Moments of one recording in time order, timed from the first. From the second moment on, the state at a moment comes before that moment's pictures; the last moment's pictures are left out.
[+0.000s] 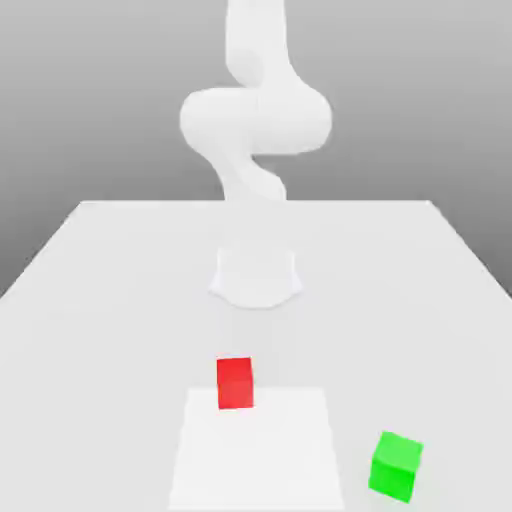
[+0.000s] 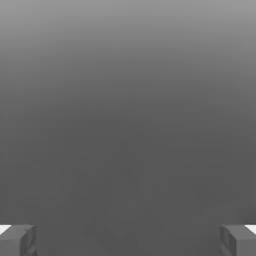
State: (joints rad) arm 0.00 -0.74 -0.02 -2.37 0.00 2.35 0.78
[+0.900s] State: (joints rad) arm -0.02 0.11 -0.05 -2.94 0.10 3.05 0.53
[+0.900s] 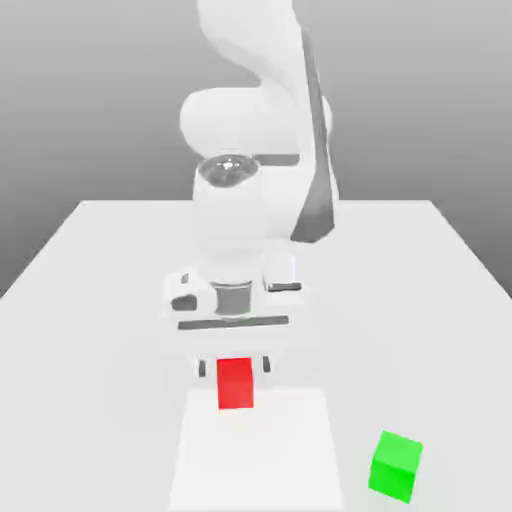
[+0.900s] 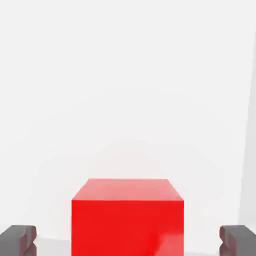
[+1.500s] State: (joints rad) arm -0.03 -0.01 -0.06 -2.95 0.03 2.95 0.58
